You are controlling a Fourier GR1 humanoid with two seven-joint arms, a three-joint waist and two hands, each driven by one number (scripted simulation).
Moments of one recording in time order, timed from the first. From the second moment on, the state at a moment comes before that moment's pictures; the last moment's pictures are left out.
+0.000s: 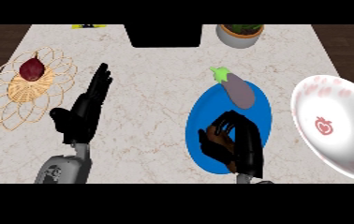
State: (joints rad) left arm -0.15 0.09 -0.07 -1.55 -0.02 0.11 0.10; right arm -0.02 0.00 0.43 -1.63 0.72 -0.49 0.46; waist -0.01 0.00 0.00
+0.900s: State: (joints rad) left arm -0.15 0.08 -0.07 -1.54 -0.03 0.09 0.10; right arm -0.32 0.00 0.47 -2.08 1.30 -0.19 1.01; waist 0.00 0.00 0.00
